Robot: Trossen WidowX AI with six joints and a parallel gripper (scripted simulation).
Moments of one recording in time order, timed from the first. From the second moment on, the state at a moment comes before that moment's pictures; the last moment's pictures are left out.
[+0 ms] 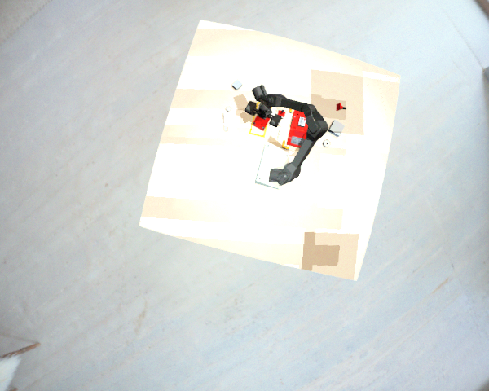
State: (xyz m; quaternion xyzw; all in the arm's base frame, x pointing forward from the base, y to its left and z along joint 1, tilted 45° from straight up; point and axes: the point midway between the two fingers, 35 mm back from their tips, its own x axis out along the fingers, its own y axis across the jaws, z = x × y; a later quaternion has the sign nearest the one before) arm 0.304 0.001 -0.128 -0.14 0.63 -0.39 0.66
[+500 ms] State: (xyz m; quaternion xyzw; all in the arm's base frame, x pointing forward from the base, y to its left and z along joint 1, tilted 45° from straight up) arm 0.303 -0.004 -0.133 -0.14 0.63 -0.39 0.66
